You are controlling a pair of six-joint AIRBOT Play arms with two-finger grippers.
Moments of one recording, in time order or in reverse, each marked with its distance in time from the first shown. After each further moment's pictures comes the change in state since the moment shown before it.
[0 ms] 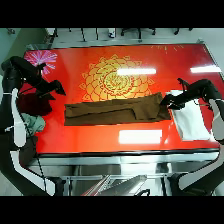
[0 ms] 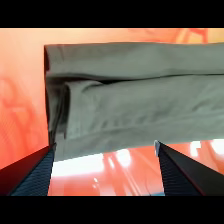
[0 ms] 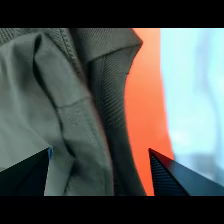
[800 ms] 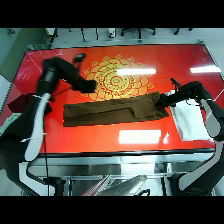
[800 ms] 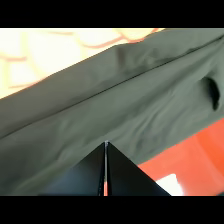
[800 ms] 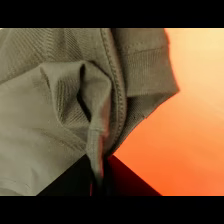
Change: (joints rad) left arm -0.446 0.068 -0.158 -0.010 -0.411 0.042; right arm 0.048 -0.049 0.008 0.072 0.080 -0.057
